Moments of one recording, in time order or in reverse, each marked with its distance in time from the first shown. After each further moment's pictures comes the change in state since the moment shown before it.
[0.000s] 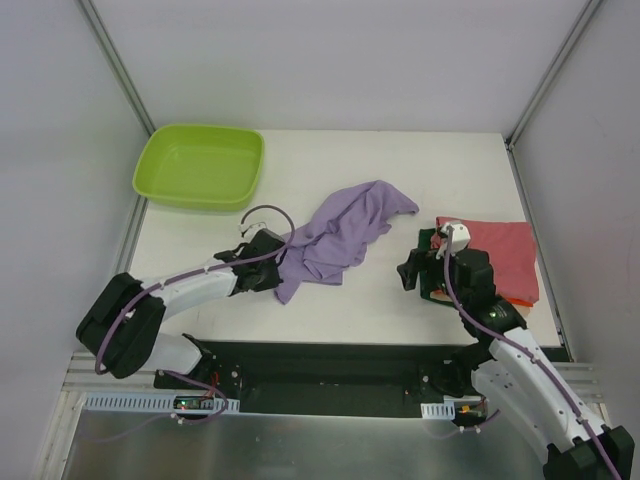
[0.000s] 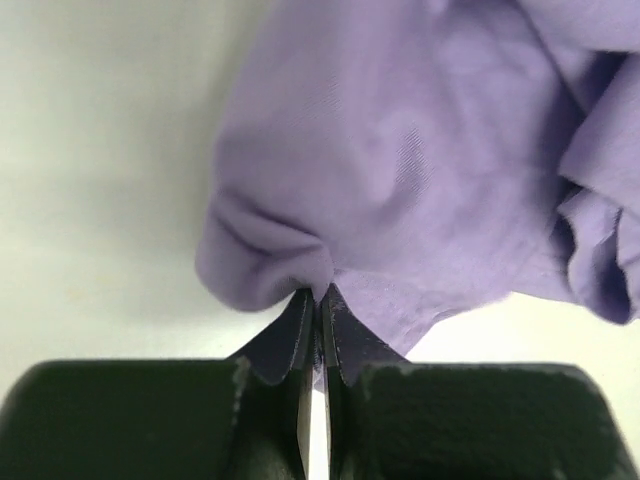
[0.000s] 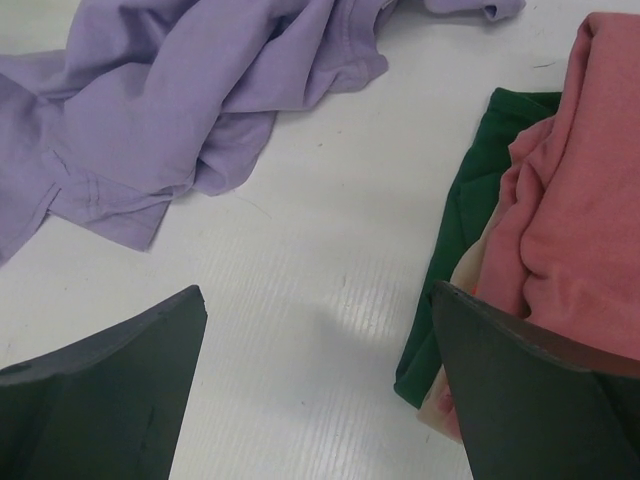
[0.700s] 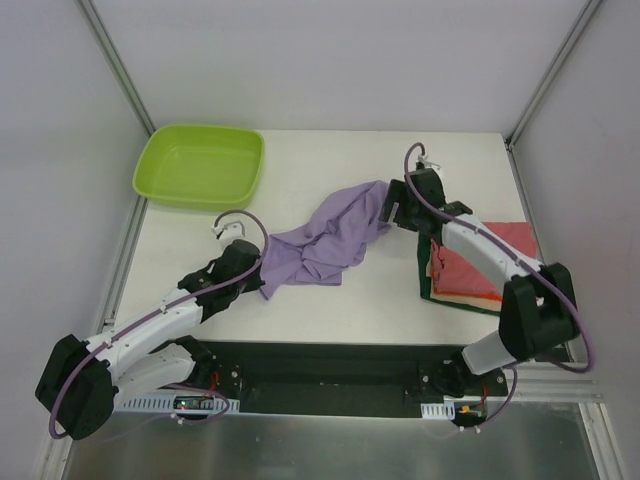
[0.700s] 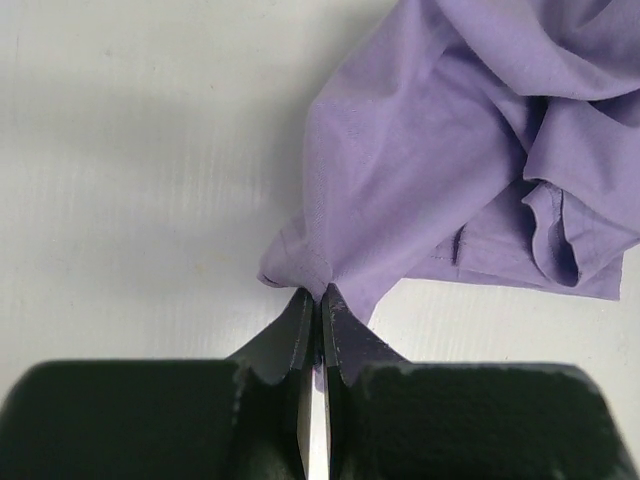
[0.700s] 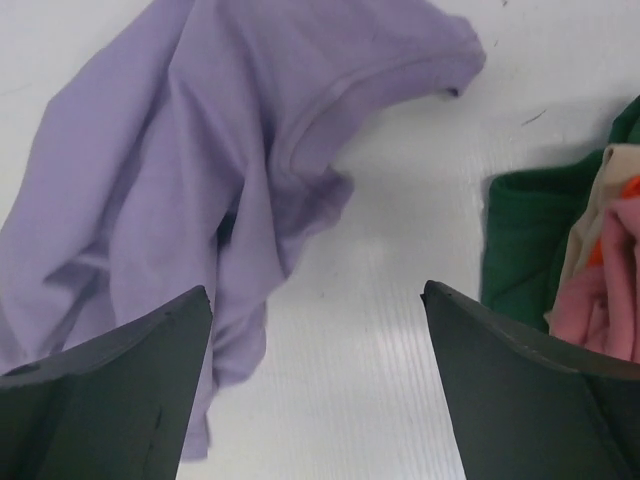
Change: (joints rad) left arm 0.014 -0.438 -0.156 -0.055 -0.169 0.082; right arm 0.004 0.851 0.614 -0.103 0.192 0.339
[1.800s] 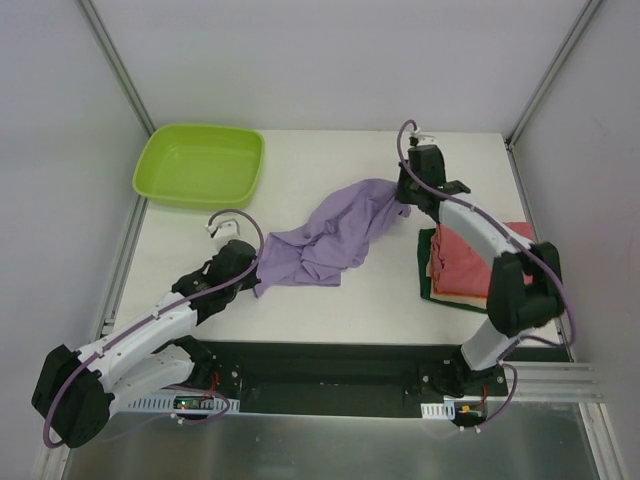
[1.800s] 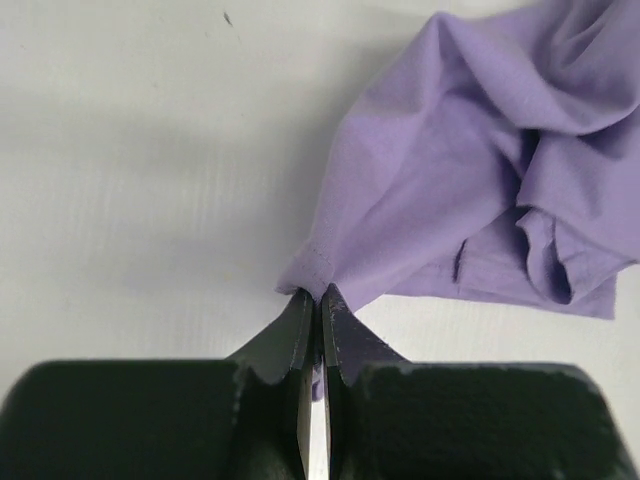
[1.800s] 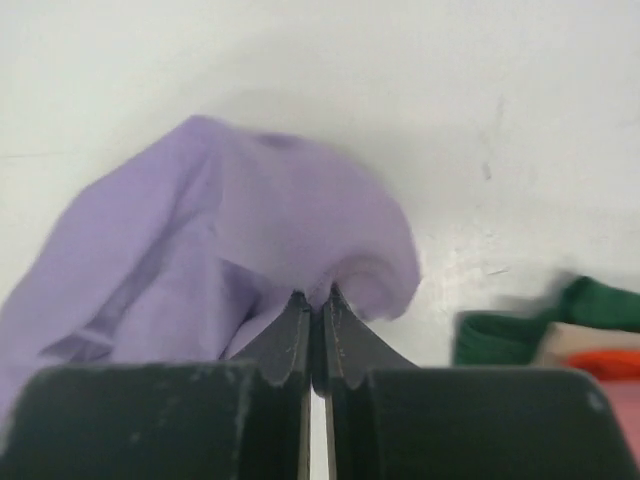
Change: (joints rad) left arm 0.000 -0.045 -0.005 -0.018 -0.045 0.021; right arm -0.057 0.303 0.259 0.085 -0.001 -0.195
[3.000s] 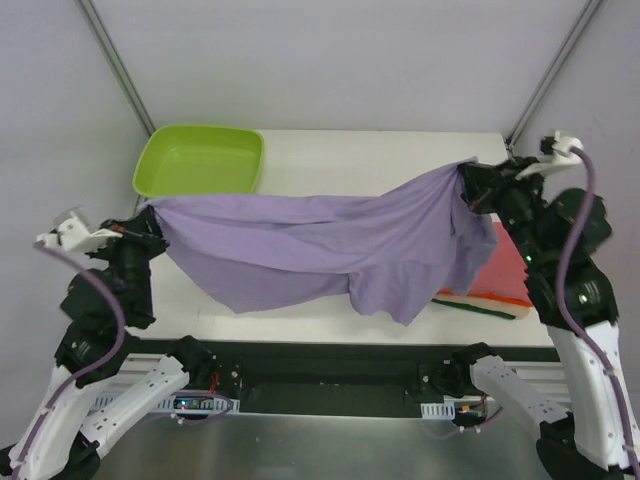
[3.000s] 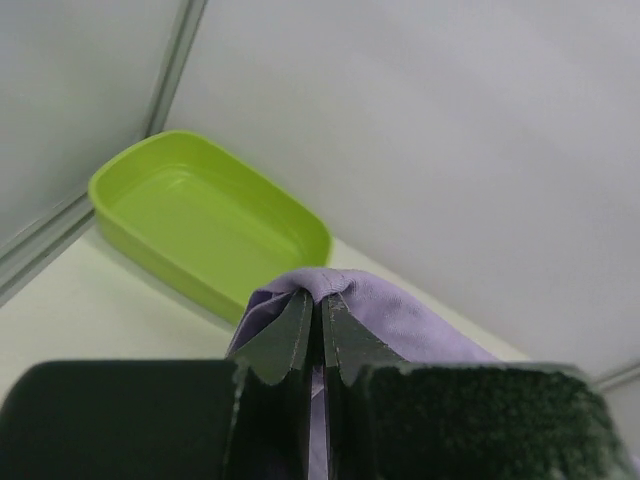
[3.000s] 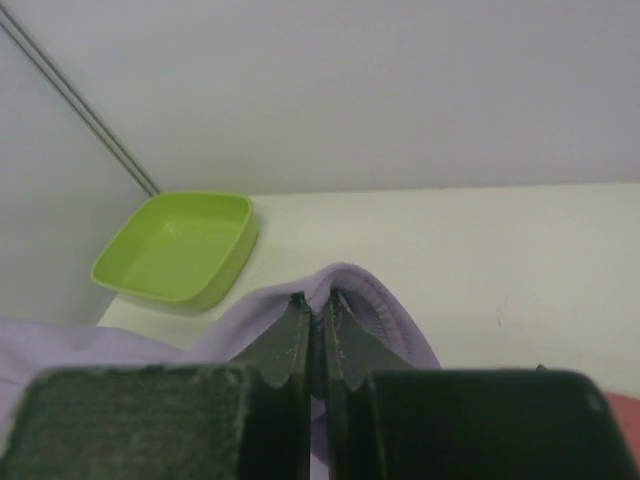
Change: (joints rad) left arm 0.000 -0.549 0.507 -0.005 -0.458 0.348; right arm -0.004 -0.965 0.093 -0.216 -0.127 -0.070
